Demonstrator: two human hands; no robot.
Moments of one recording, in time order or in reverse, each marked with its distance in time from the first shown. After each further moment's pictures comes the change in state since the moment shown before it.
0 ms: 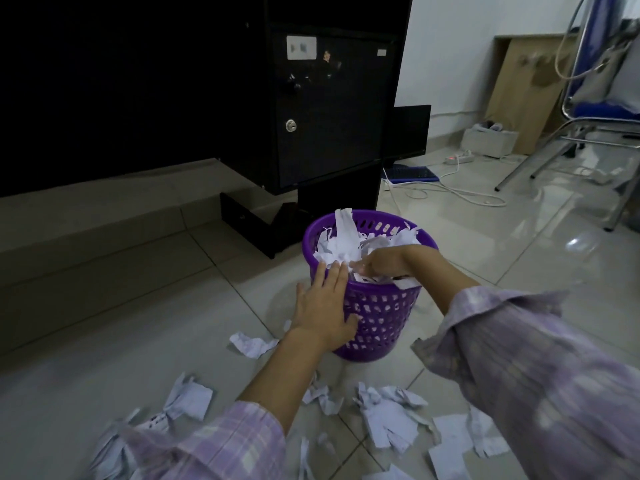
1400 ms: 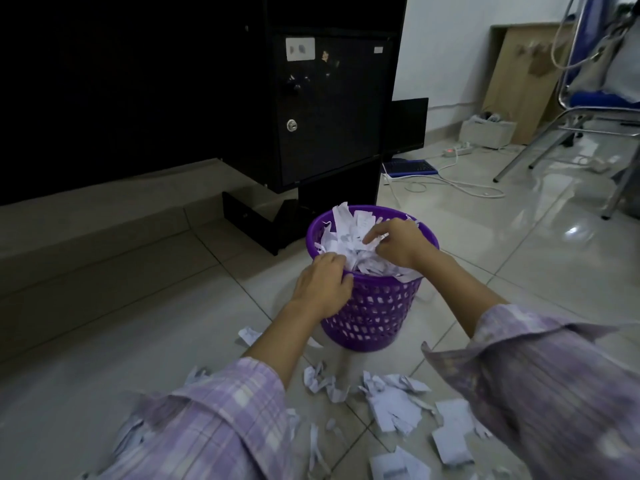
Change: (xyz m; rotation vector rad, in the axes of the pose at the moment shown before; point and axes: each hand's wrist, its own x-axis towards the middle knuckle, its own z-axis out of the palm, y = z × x) left_hand 0.011 -0.009 -0.027 -0.220 0.144 0.024; right_hand -0.033 0.001 0.002 0.114 0.617 -0.174
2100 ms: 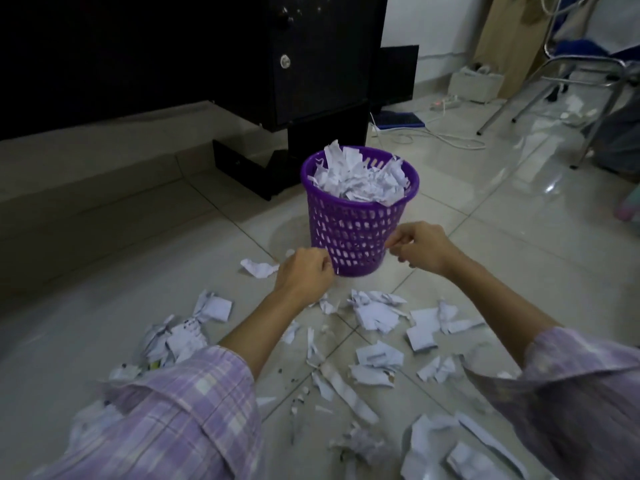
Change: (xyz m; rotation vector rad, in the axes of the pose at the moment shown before) left_hand -0.121 0.004 0.012 -0.081 -0.055 -0.131; right_hand -0.160 -0.003 0.003 0.236 -0.116 0.259
